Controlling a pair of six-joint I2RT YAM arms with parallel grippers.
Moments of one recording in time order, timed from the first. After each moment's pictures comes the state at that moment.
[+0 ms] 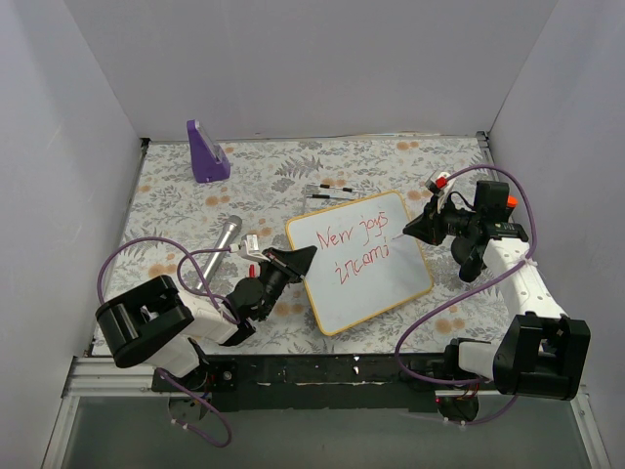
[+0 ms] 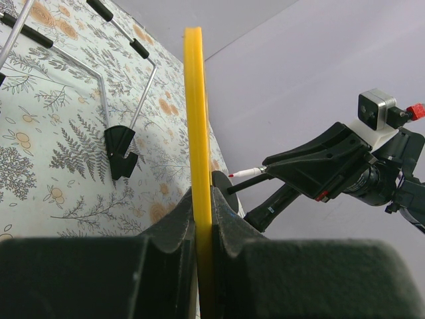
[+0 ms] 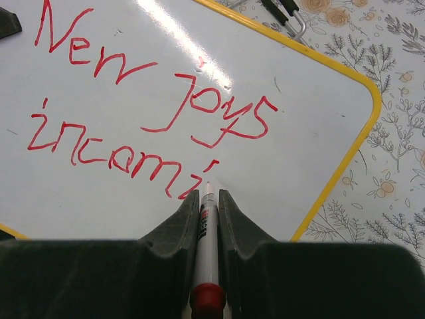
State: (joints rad) left arm -0.98 1.46 0.23 1.37 -0.47 -0.95; right arm -0.05 1.21 0.87 -0.41 -0.97 -0.49
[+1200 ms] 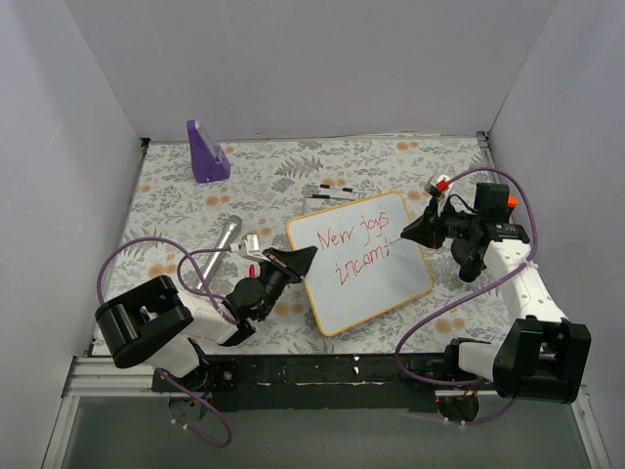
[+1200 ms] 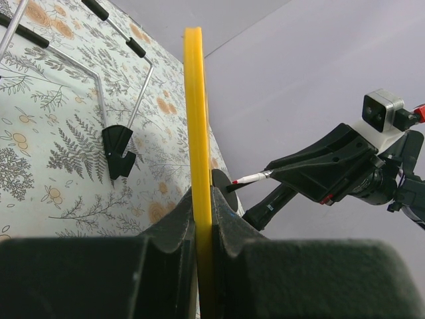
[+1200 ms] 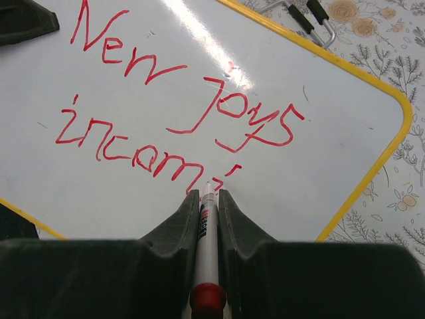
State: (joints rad) left arm -0.98 1.45 0.23 1.37 -0.46 -0.94; right arm -0.05 1.20 0.87 -0.46 -1.04 -0.53
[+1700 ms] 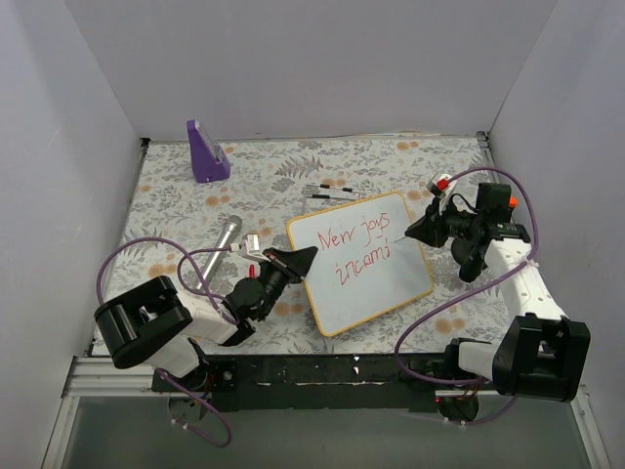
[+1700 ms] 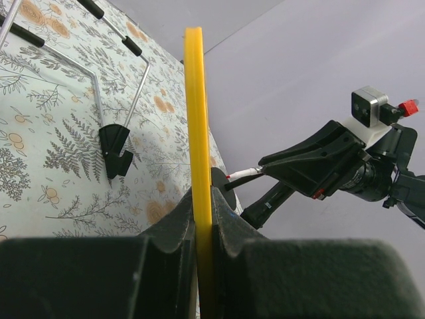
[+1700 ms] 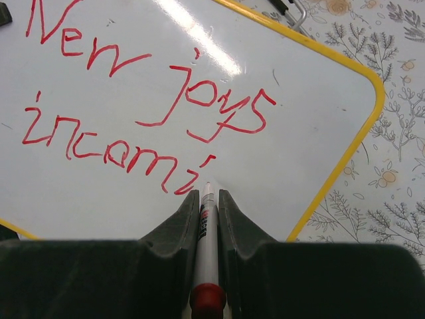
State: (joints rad) left arm -0.98 1.45 0.23 1.37 -0.45 -0.94; right arm -0.07 1.20 0.87 -0.45 -0.98 -0.52
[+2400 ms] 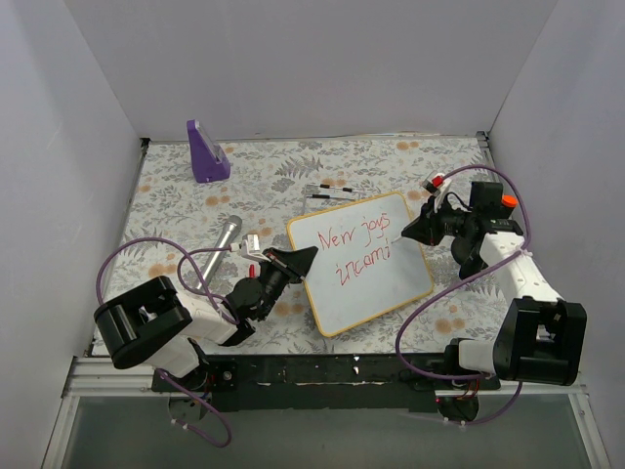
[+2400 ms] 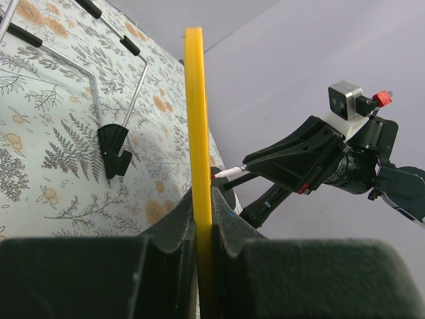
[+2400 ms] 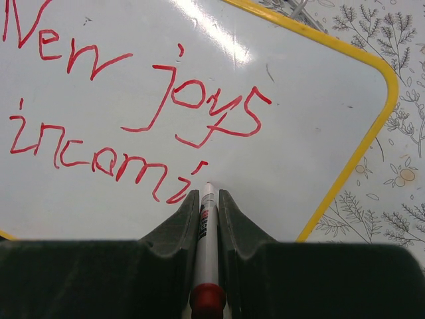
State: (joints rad) left arm -0.98 1.45 0.23 1.37 -0.44 -0.94; right arm -0.05 1.28 0.87 -0.40 -0.96 -0.47
